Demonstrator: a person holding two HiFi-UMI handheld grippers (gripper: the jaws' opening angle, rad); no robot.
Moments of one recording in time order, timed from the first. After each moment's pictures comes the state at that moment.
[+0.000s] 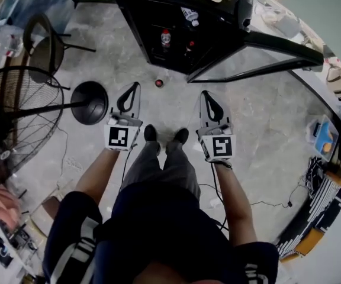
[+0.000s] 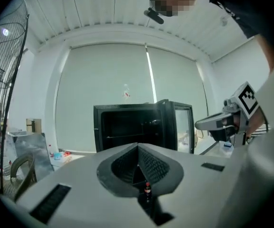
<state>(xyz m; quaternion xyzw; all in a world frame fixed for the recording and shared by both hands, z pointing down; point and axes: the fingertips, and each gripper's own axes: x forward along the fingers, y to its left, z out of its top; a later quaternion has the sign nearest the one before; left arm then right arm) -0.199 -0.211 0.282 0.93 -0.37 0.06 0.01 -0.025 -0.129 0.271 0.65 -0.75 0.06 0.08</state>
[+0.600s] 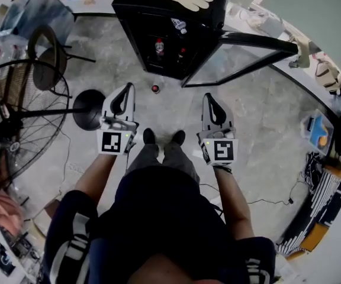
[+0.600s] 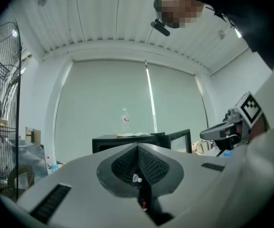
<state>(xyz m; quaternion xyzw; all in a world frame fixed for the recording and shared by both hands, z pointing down) -0.203 -0.166 0.144 0.93 -0.37 -0.02 -0.01 -0.014 -0.068 0.155 0.69 -0.72 0.06 0.09</state>
